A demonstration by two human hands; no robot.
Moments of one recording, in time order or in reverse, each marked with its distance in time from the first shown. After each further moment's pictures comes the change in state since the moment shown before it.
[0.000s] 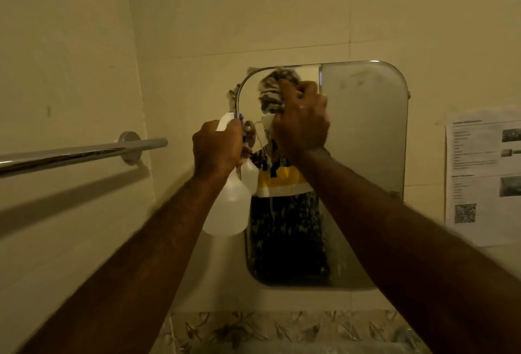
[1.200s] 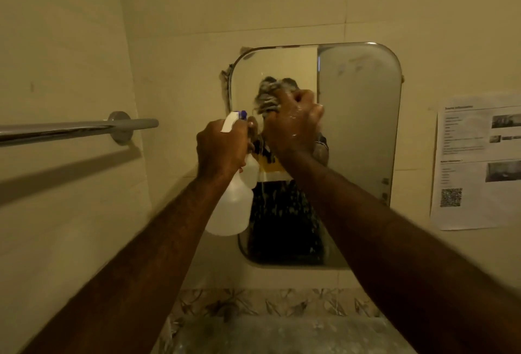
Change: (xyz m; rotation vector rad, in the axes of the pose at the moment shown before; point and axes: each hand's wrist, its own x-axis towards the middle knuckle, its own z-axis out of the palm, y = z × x) left_hand -0.034 -0.014 0.011 0.061 -0.009 0.010; right_hand -0.037 -0.002 -0.012 0.133 -0.205 0.224
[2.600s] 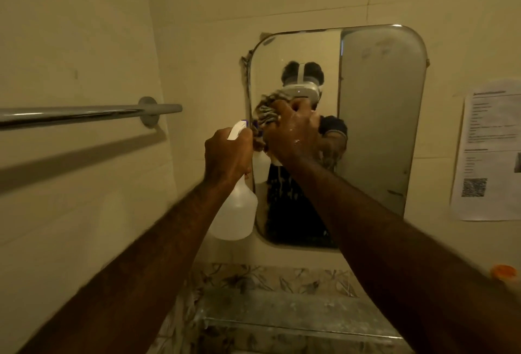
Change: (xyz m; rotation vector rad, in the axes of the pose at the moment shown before) left_hand -0.021 -0.031 -0.025 0.101 -0.039 -0.061; right_hand -0.042 -0.008 0.008 -0.029 -0.163 -0.066
